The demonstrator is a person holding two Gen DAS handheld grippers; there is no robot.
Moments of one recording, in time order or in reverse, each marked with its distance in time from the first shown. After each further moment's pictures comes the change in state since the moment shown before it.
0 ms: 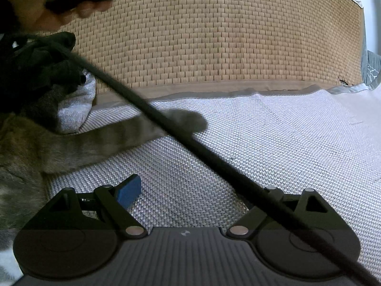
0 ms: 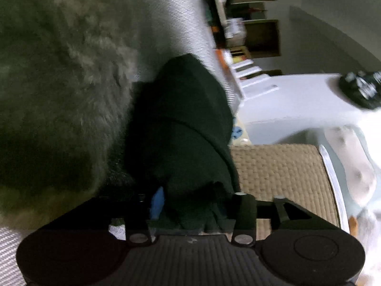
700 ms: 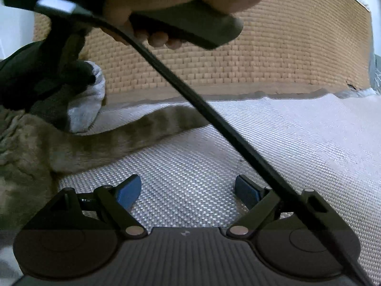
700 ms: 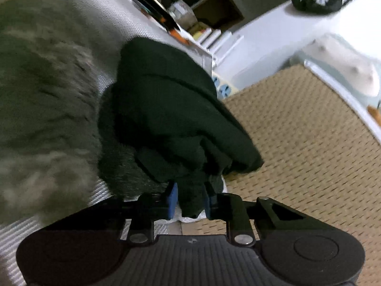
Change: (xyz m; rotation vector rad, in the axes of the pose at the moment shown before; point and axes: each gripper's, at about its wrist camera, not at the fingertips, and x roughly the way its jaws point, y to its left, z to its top) left arm -0.004 0.000 -0.002 -0.019 -0.016 0.049; right arm 0.005 -0.023 -0.061 0.442 0.033 0.129
